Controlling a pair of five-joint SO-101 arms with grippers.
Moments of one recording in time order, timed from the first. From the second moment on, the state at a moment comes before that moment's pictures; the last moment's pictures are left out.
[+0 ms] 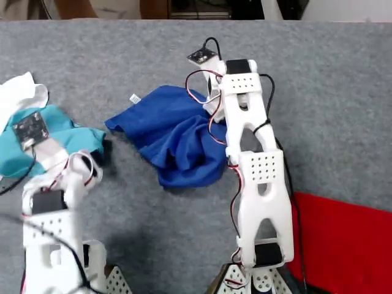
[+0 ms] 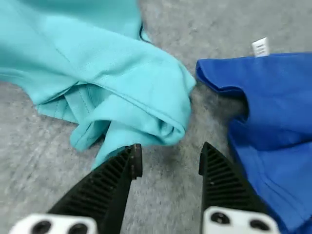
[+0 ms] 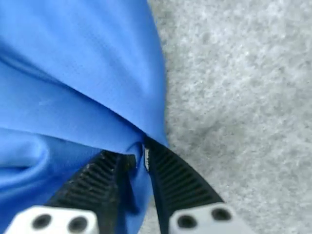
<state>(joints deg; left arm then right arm) -14.2 -57.5 64.4 53.7 11.1 -10.5 61.1 -57.5 91.0 20.4</state>
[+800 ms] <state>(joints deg) -45.6 9.5 7.3 56.2 11.3 -10.5 61.1 -57.5 91.0 20.4</state>
